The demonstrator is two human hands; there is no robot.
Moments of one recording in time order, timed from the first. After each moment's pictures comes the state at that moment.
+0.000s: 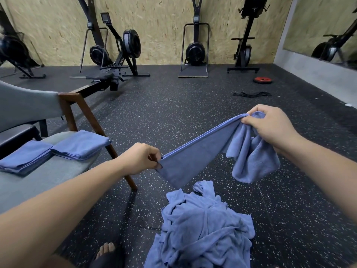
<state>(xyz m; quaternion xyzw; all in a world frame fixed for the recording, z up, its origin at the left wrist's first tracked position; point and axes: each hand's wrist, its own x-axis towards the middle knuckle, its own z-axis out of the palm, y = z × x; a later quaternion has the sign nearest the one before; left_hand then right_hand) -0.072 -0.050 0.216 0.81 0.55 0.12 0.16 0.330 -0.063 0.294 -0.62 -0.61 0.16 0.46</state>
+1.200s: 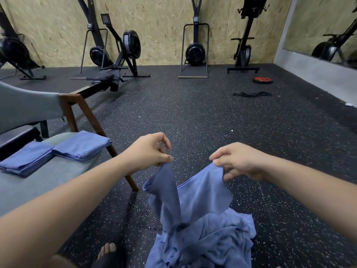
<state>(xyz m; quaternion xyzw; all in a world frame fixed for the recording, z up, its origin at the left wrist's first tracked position) -0.035 -0.088 0.264 0.72 0.56 0.24 0.32 0.272 -0.098 0.245 -0.58 -0.58 0.52 0.24</state>
